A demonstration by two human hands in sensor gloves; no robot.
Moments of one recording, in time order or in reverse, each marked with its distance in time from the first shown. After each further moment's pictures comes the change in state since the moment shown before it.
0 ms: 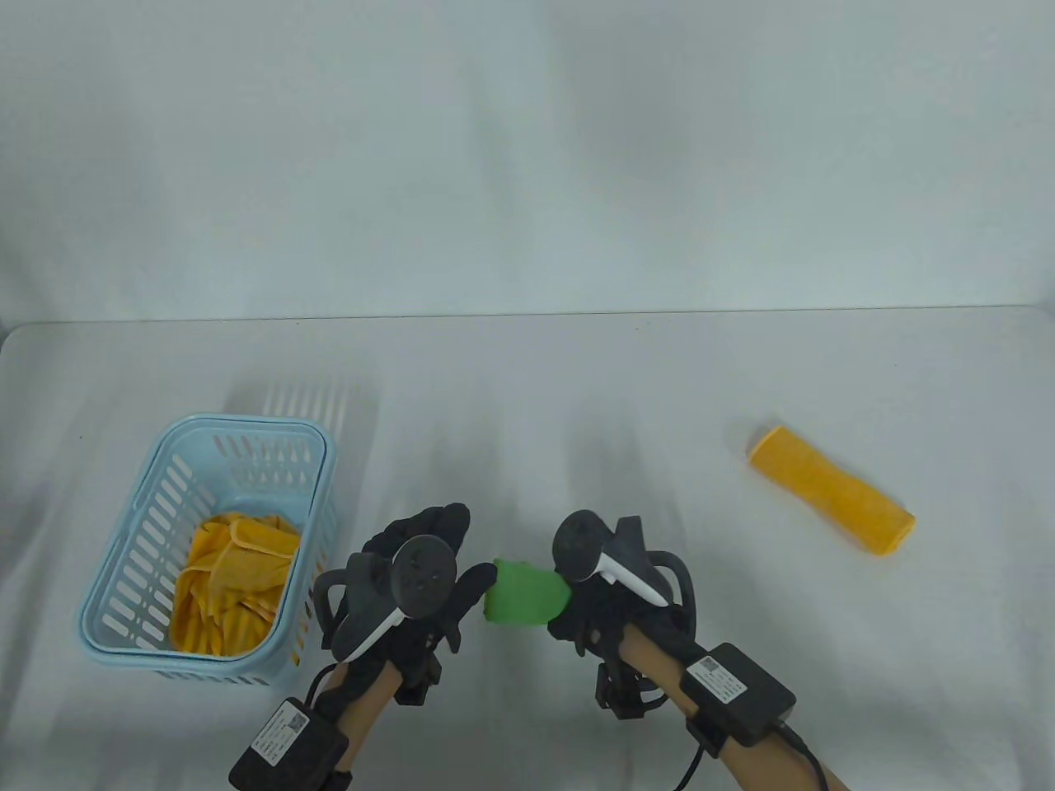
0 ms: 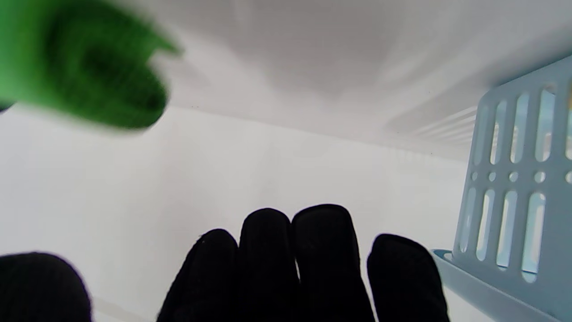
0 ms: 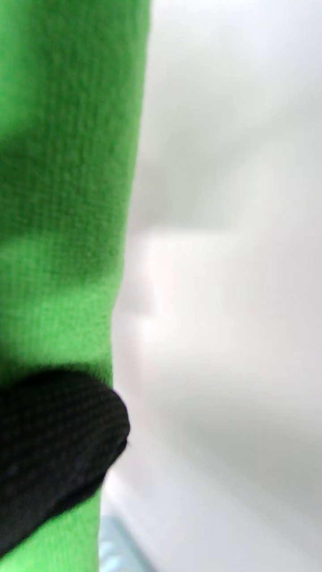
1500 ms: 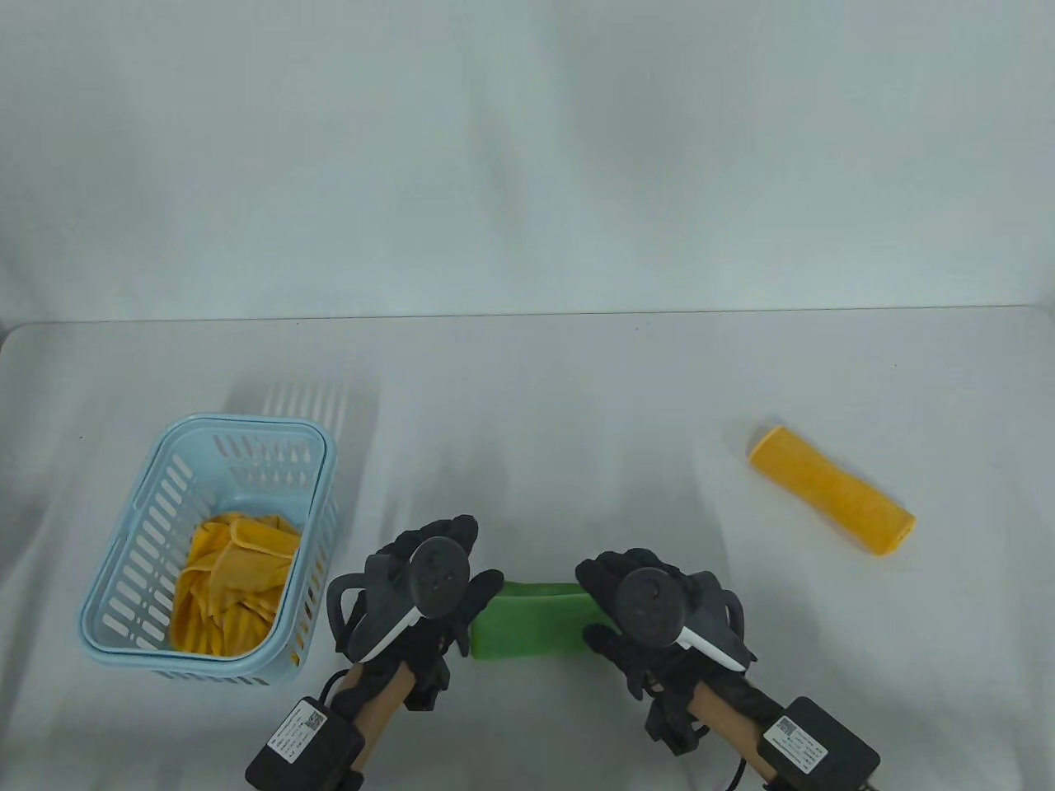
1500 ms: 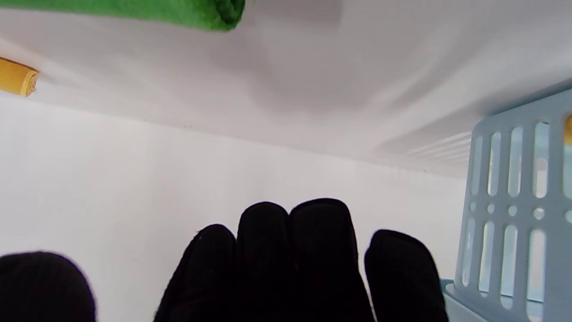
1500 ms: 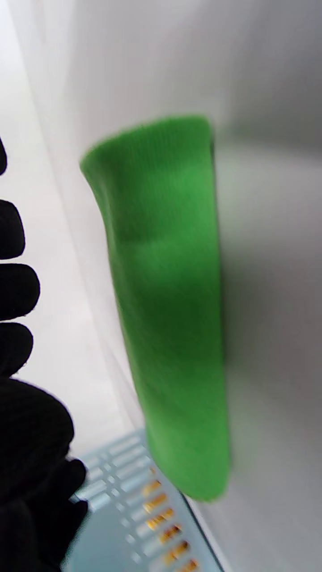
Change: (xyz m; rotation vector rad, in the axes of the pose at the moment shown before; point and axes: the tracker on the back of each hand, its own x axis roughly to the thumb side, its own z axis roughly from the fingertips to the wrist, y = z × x) left_hand 0.005 -0.015 -0.003 -0.045 0.029 -0.012; right_hand -0.025 0.031 0.037 -0.198 -0.319 0.054
